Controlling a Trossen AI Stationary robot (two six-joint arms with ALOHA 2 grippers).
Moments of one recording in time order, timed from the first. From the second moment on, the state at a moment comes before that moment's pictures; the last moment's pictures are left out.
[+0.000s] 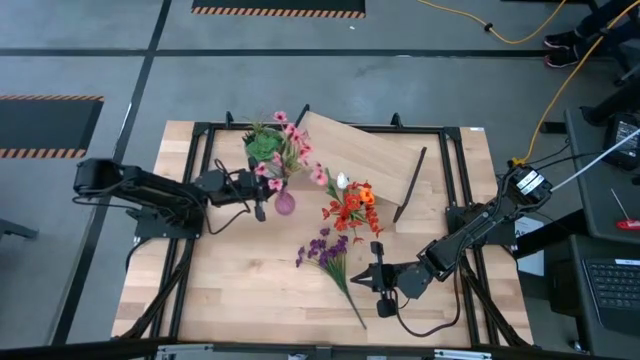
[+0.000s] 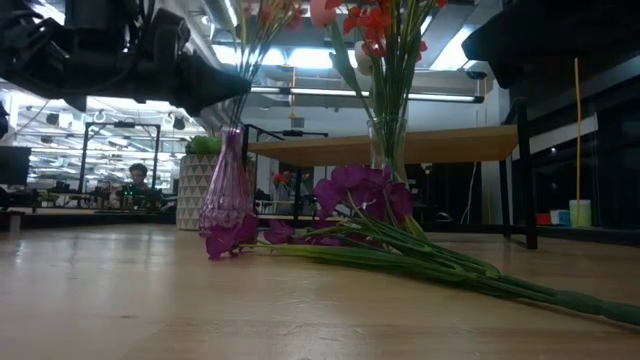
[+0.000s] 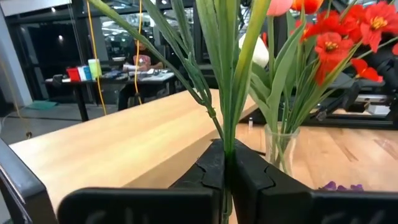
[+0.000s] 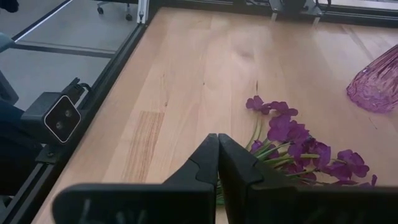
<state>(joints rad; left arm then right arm) 0.15 1.14 0.17 1.04 -0.11 0.02 0.68 1.58 0.75 0.32 0.52 0.25</state>
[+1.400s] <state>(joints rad) -0.06 0.83 0.45 0.05 -0.46 0.02 0.65 1.58 0.75 0.32 0.52 0.25</state>
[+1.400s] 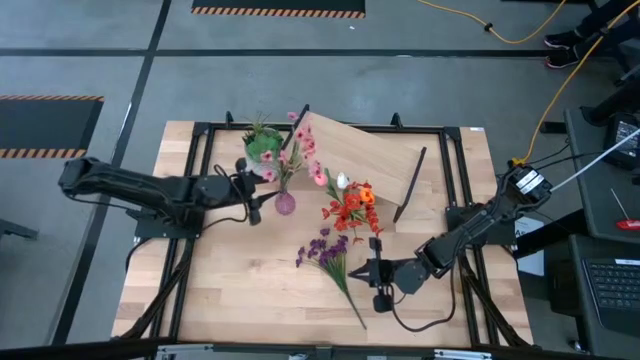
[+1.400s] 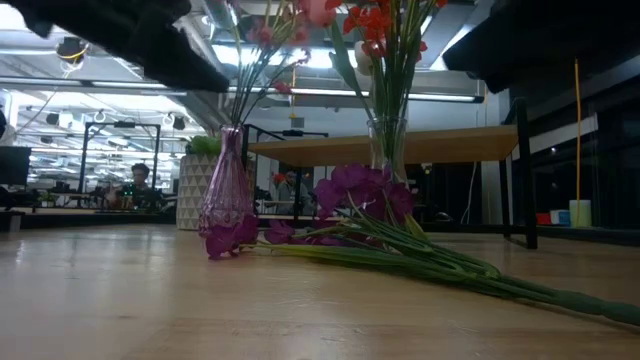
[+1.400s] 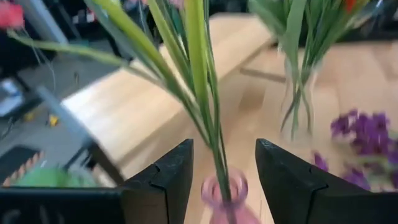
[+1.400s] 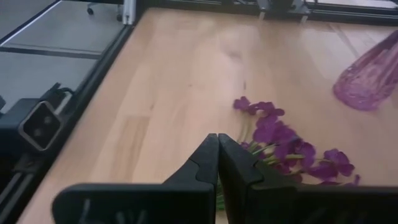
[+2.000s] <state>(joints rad) -0.46 0.85 0.46 -0.17 -0.51 -0.29 0.67 1.58 0.90 -0.08 0.43 0.74</state>
